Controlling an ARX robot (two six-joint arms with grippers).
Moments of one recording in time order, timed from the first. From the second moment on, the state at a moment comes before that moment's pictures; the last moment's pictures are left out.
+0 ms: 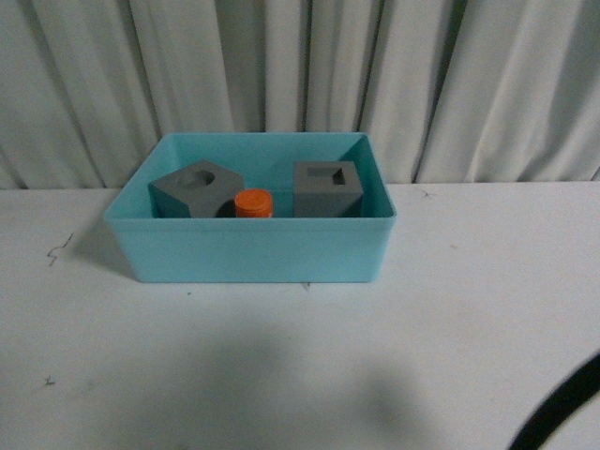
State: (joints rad) left arm 0.00 0.01 0.01 0.00 0.00 -0.01; right arm 0.35 0.98 0.29 0.27 0.34 0.38
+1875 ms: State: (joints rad) left arm 0.00 0.01 0.01 0.00 0.00 -0.01; right arm 0.00 0.00 0.01 0.00 0.00 0.01
